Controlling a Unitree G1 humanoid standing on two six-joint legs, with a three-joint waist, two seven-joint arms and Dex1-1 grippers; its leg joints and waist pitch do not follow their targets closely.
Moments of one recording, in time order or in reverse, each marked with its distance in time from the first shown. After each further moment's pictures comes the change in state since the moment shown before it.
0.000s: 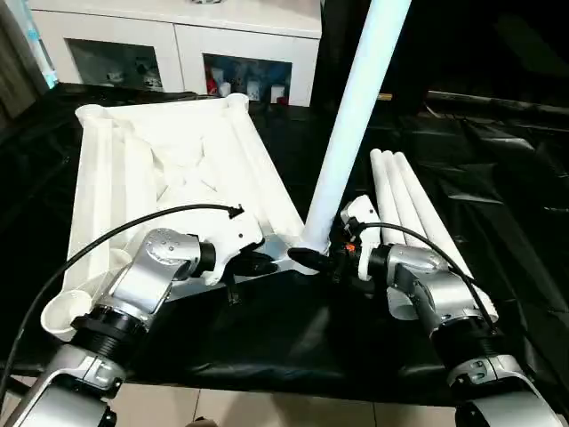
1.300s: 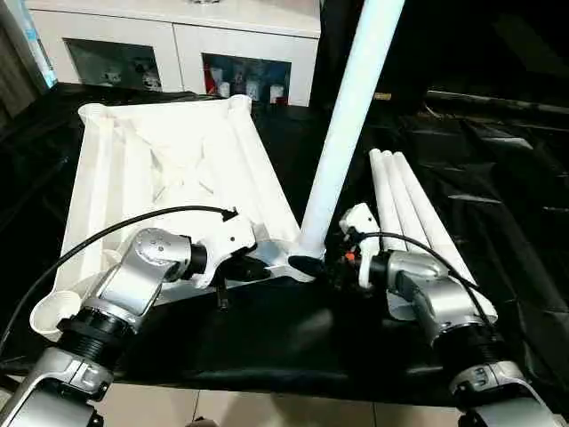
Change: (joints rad) left arm 0.013 0.045 -0.009 -0.032 -0.016 0.009 -0.045; right arm 0.017 -0.004 0.026 0.013 -0.003 -0.062 0.031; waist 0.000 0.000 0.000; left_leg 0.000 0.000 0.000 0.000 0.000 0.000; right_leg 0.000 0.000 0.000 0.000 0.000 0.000
